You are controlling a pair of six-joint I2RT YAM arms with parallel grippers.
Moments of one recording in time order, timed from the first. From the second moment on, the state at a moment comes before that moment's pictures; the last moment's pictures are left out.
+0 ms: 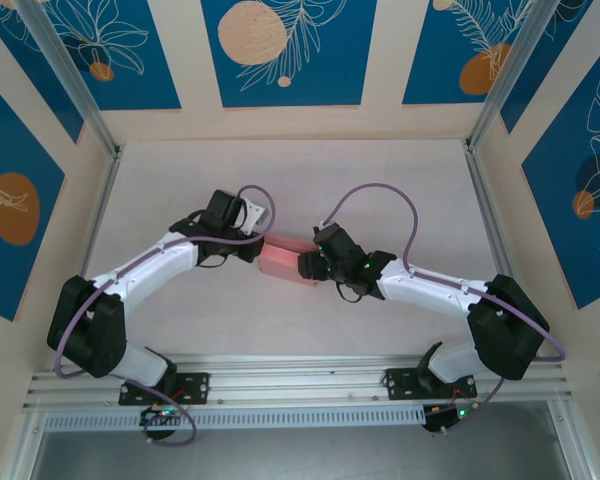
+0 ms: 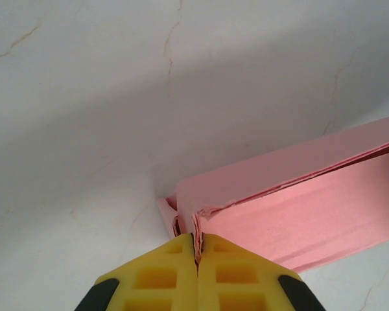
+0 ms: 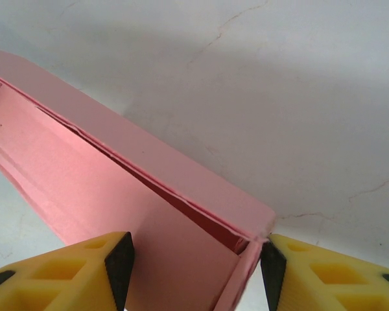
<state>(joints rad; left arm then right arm) -0.52 1.46 1.01 -0.49 0.21 -0.07 0.82 1.41 0.82 -0.25 0.12 0.60</state>
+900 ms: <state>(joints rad) -0.57 1.40 0.83 -0.21 0.10 -0.15 0.86 1.38 0.85 -0.37 0.13 0.61</state>
